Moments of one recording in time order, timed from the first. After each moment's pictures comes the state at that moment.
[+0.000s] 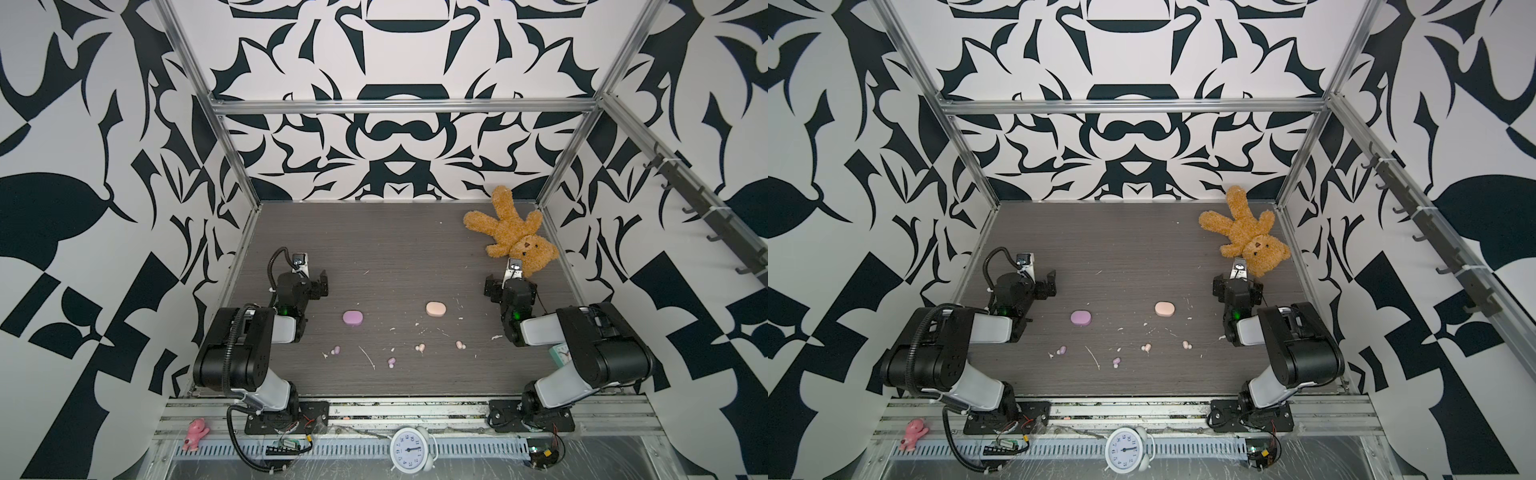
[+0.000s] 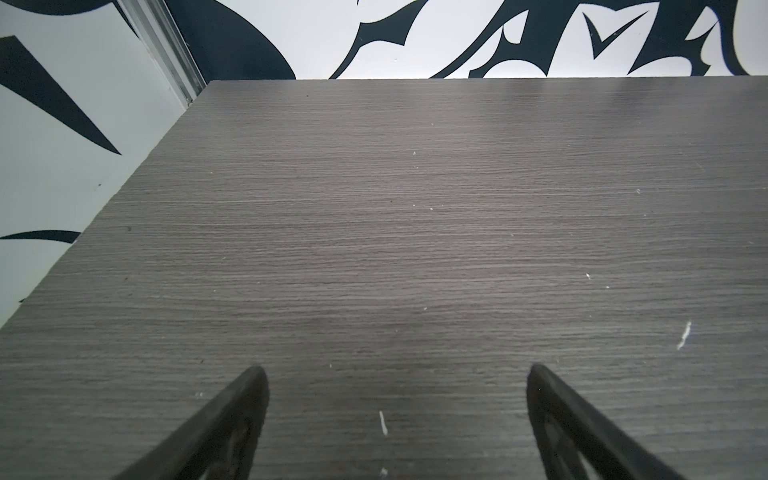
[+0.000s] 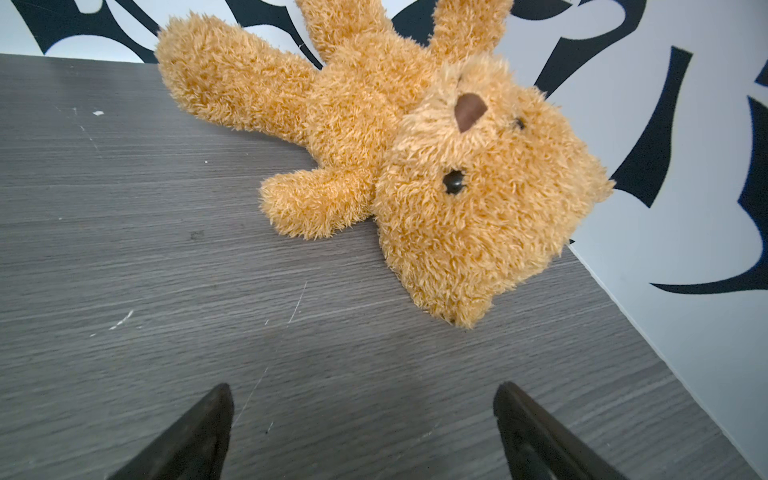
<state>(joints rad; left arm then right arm) -0.05 1.56 0.36 0.82 -0.01 0.00 0.13 1.57 0.31 0.83 0.40 0.04</state>
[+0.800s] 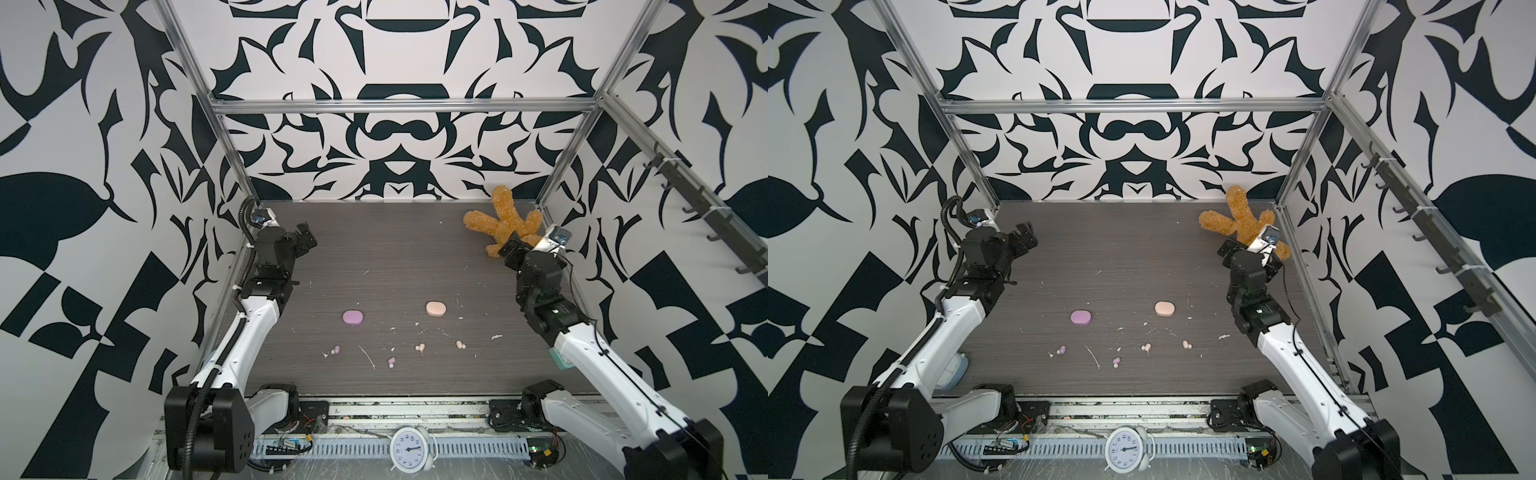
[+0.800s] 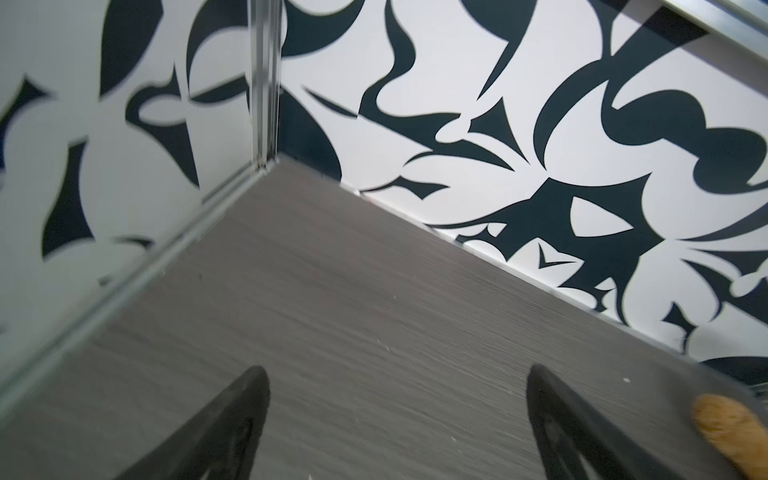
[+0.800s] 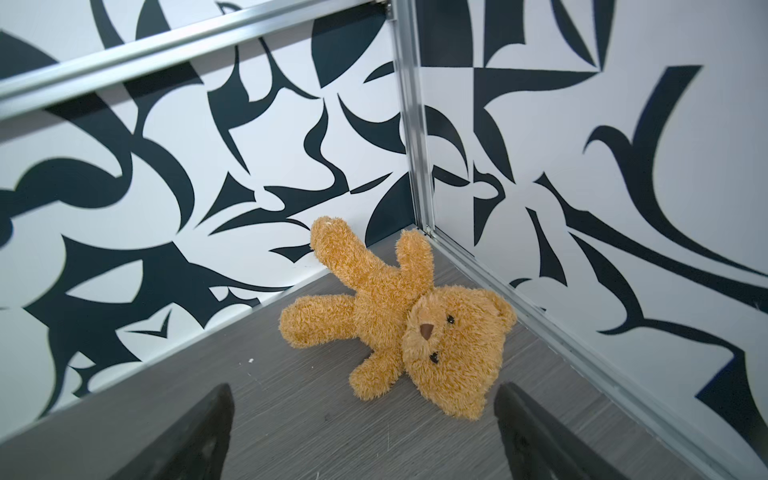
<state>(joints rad) -0.07 1.13 0.85 -0.09 -0.12 -0.54 0.29 0.91 0.72 -0.06 0.61 0.47</state>
